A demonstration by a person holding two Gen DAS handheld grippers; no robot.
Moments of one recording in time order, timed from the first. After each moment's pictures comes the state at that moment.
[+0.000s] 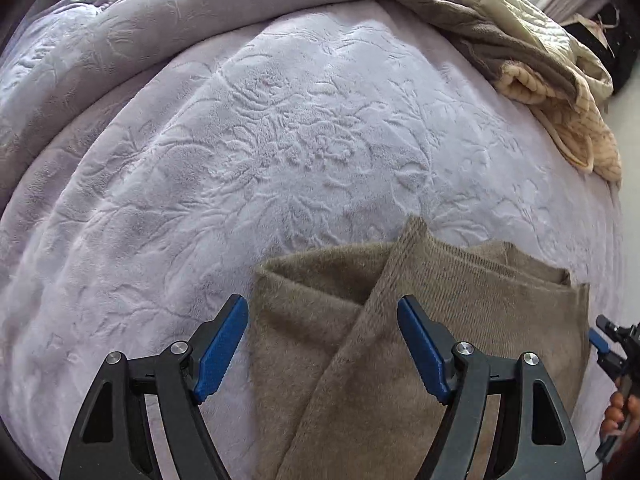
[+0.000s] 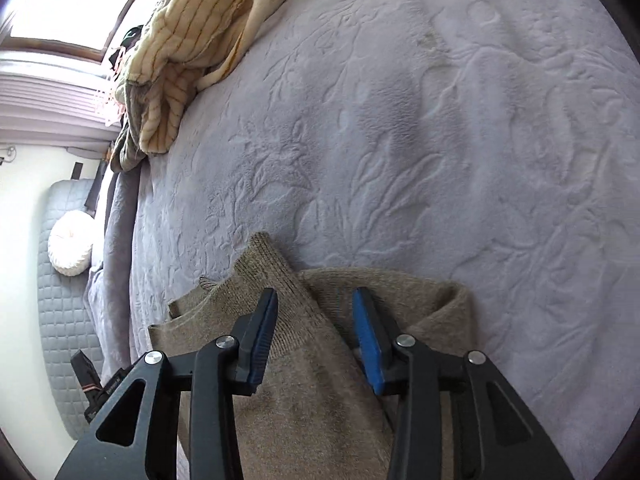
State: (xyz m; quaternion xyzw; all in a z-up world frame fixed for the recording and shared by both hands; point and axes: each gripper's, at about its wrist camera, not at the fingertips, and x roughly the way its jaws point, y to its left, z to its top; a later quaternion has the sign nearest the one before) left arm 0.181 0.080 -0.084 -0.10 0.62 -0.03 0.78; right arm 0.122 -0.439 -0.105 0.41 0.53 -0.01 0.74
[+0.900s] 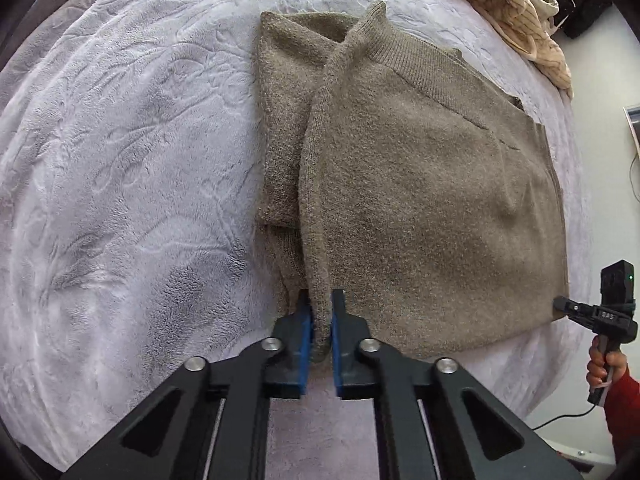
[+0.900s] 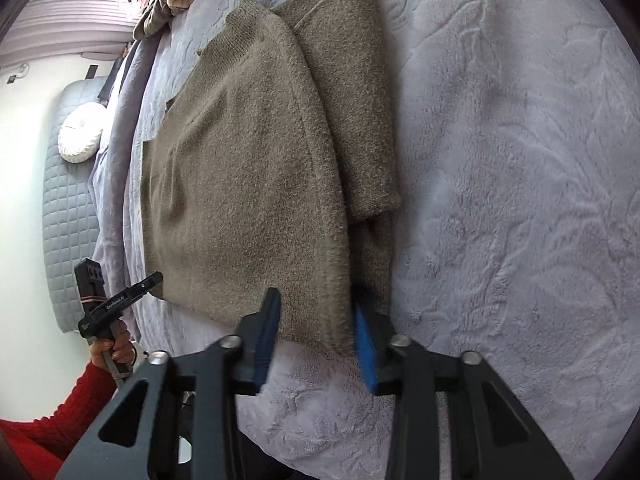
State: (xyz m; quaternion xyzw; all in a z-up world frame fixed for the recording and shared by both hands) left arm 0.033 0.086 -0.102 -0.13 0.69 -0.14 0.70; right arm -0.018 -0.388 -0.125 0.33 0.65 0.11 0.68
